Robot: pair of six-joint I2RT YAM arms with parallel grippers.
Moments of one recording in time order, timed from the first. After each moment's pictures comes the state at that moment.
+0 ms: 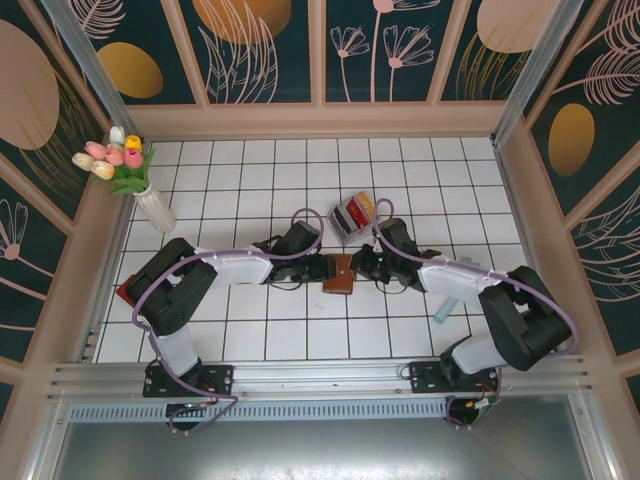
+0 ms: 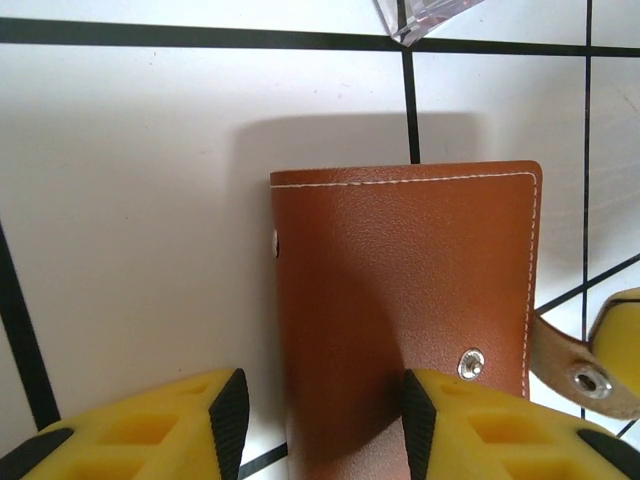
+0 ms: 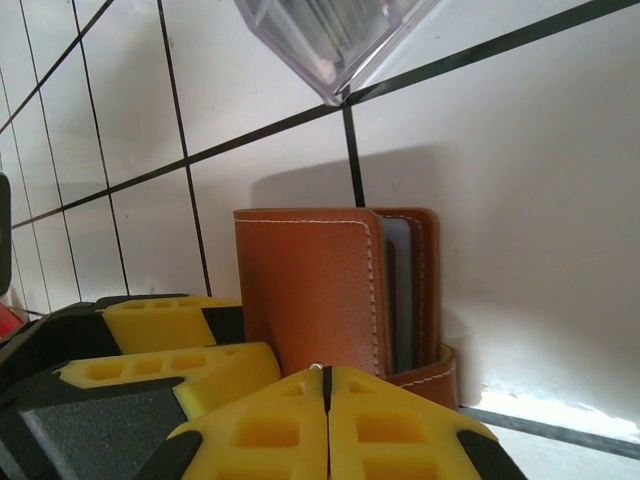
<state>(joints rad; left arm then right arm) -0.79 1.79 0.90 -0.05 0.24 -0.83 0.58 1.44 0.62 -0.04 -0.32 0.91</state>
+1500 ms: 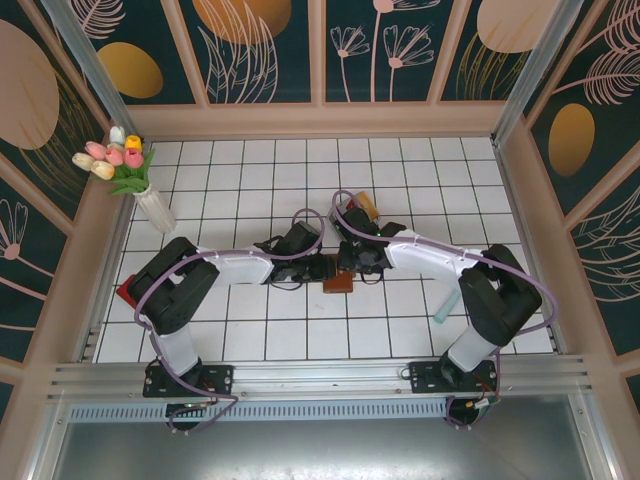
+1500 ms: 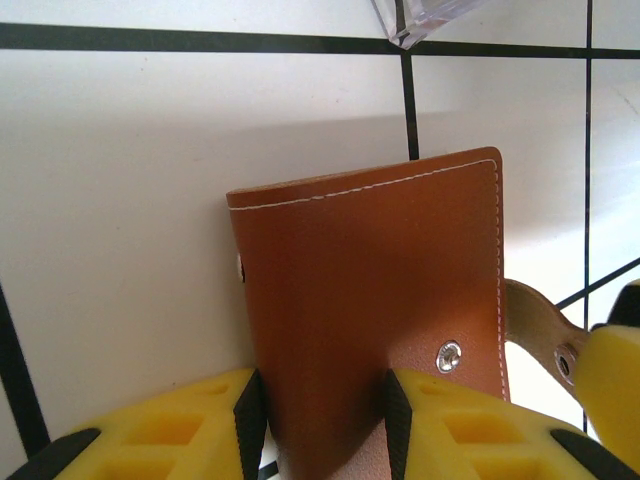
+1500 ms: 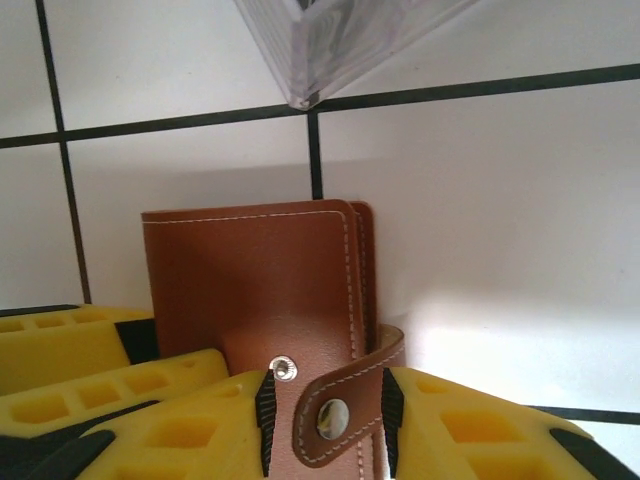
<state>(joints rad) -0.79 1.80 0.90 -0.03 0.24 -0.83 0.76 1.61 1.00 -0.56 0.05 0.78</state>
